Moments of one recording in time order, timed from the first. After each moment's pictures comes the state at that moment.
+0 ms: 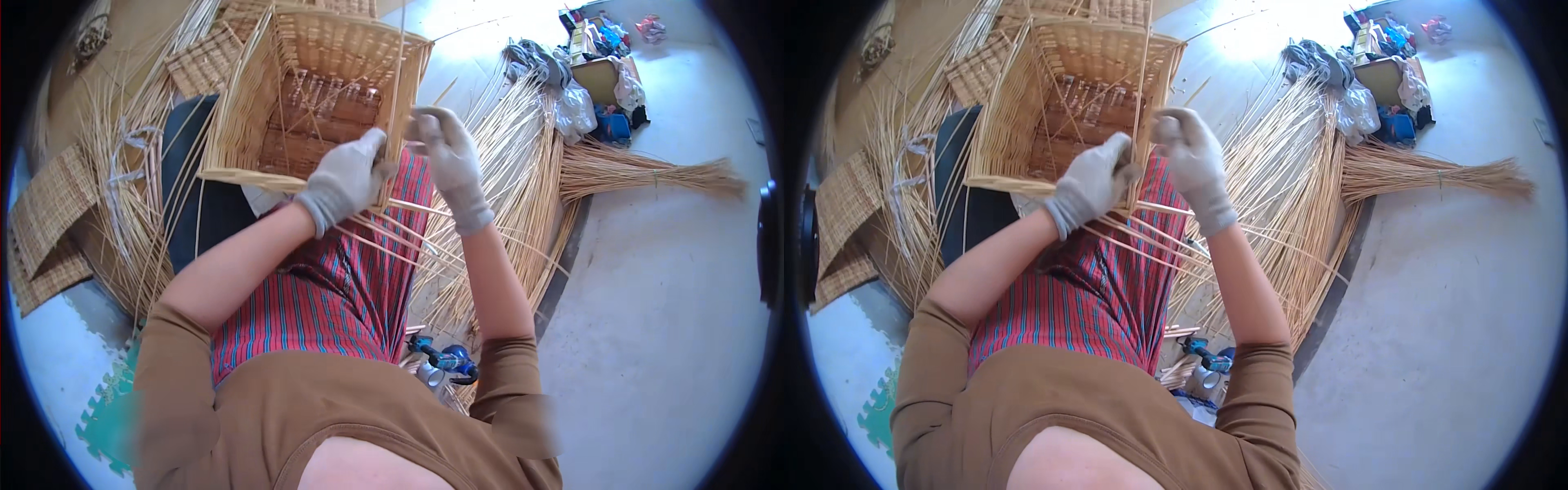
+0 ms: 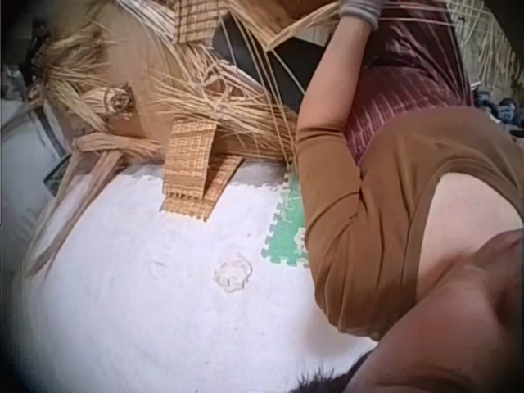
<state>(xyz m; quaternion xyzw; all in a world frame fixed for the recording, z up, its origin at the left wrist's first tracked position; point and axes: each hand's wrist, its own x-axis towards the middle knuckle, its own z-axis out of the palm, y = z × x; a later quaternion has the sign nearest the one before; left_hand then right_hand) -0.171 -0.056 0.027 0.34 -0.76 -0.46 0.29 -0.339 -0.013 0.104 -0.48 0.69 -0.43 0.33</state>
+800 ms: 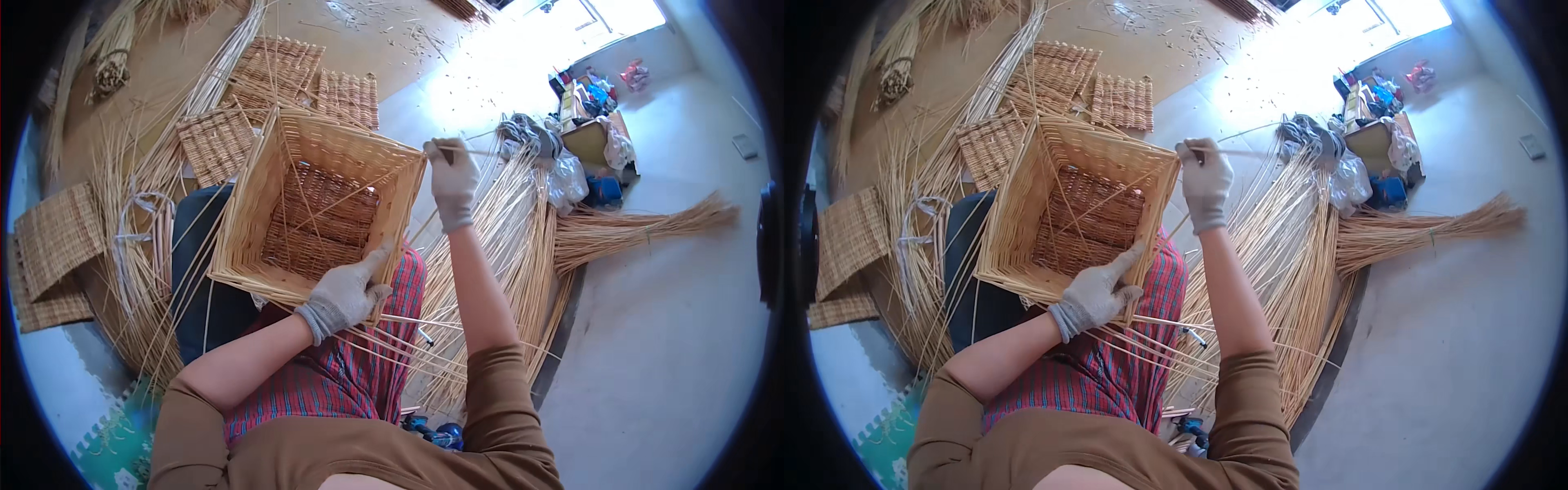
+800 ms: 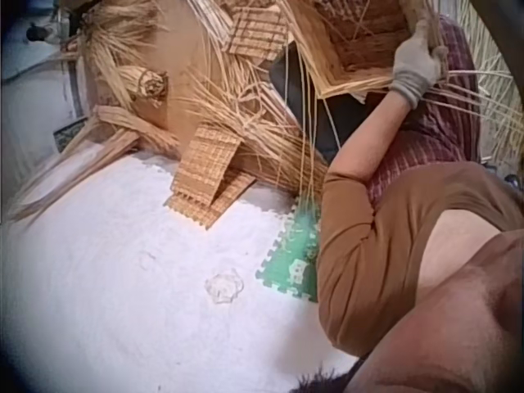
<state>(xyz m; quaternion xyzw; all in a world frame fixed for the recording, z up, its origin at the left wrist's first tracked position) -0.169 -0.057 0.038 0.34 -0.75 -0.54 0.17 -0.413 -0.158 0.074 -0.50 0.70 -0.50 0.10</state>
